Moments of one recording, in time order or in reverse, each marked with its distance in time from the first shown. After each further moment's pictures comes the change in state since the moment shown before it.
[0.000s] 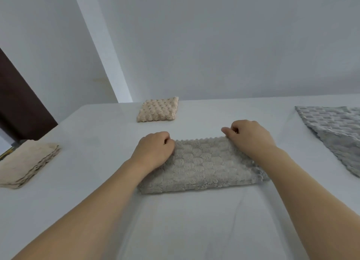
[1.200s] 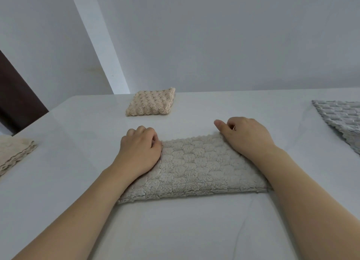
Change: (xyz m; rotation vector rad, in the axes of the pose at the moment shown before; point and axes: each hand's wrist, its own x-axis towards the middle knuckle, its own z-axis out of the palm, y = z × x) left_hand 0.023 -0.029 0.037 0.176 0.145 -0.040; right_hand 0.034 0.017 0.042 0.060 0.028 -0.034
